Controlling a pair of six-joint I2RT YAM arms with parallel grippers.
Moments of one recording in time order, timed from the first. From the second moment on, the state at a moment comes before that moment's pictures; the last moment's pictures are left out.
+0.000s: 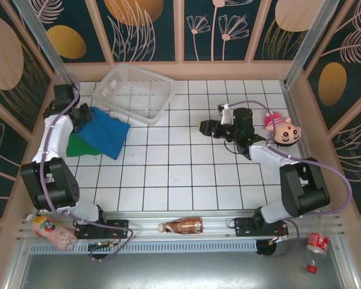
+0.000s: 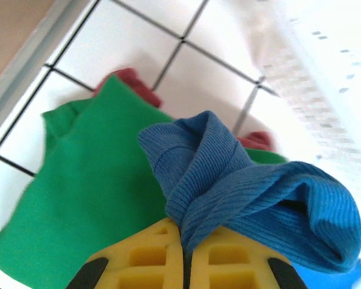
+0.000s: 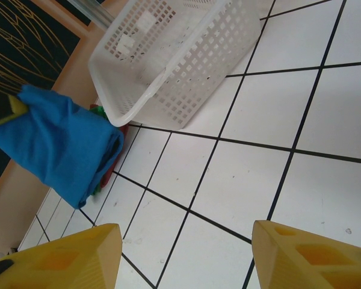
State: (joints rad) left arm 0.19 1.55 1.34 -0.71 0.04 -0.36; right arm 0.34 1.46 0.77 0.25 -0.57 0.49
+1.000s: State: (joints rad) left arm 0.22 1.49 1.31 -0.78 -0.07 -0.43; right arm 0.31 1.43 0.76 0.25 -0.60 0.49
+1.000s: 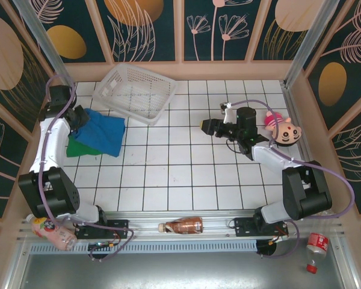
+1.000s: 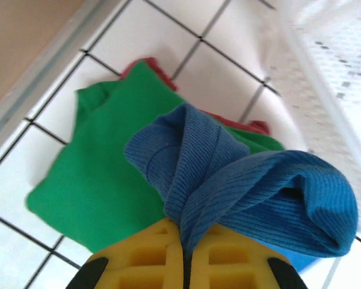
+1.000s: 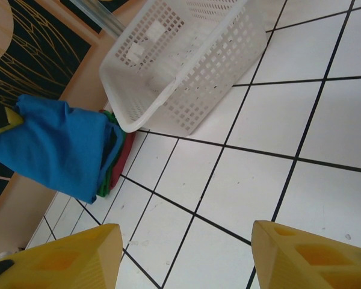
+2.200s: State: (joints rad) left arm 0.26 1.50 1.26 -0.68 -0.28 -0.39; right arm 0.22 1.40 0.82 0.13 -0.61 0.39
